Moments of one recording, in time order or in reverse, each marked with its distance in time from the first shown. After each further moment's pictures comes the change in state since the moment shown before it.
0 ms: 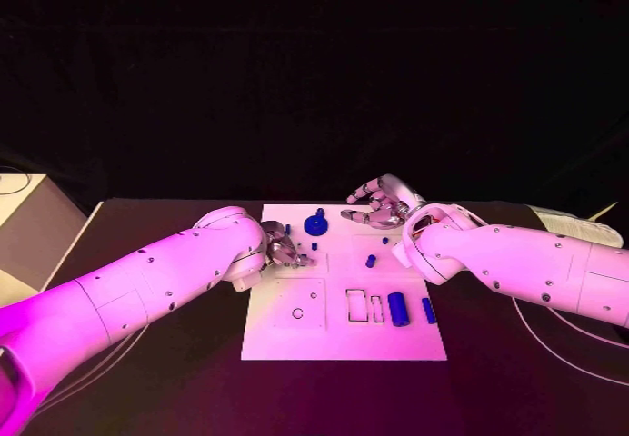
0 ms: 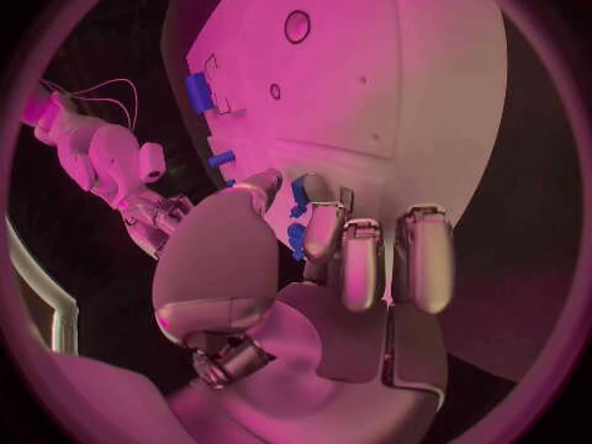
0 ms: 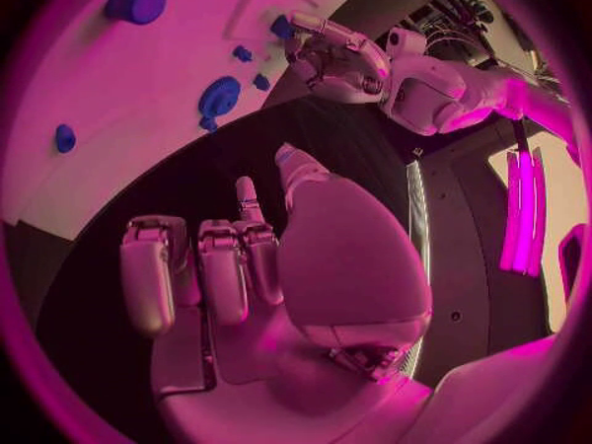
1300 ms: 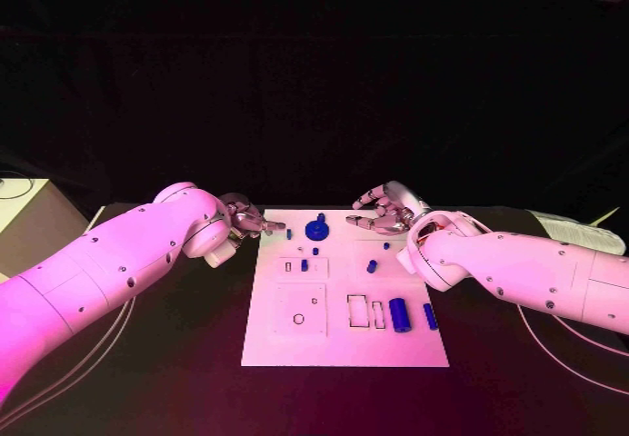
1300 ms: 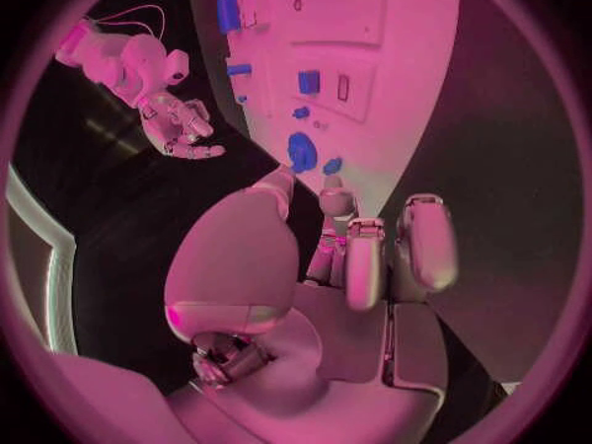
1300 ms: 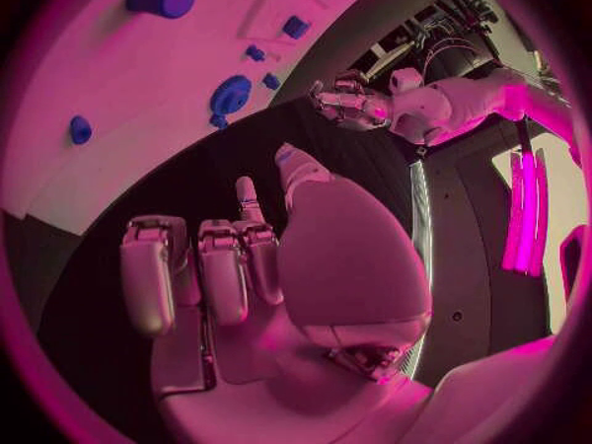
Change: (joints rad) left arm 0.008 -0.081 0.165 -0.051 0.098 -0.072 0.033; left_hand 0.143 0.106 -0.139 0.000 -0.035 -0.141 0.098 -0.179 -0.110 -0.215 0.079 -0.190 -0.272 0.001 0.059 -0.011 0.000 0.000 -0.070 0.048 -0.062 -0.111; right arm -0.006 -0.010 0.000 -0.009 0.002 -0.006 0.002; right_hand 0.000 0.000 0.000 0.000 0.000 0.000 0.000 0.000 0.001 0.000 0.000 0.000 0.001 0.000 0.000 0.000 0.000 0.000 0.000 0.000 0.000 0.000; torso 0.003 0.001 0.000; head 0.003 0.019
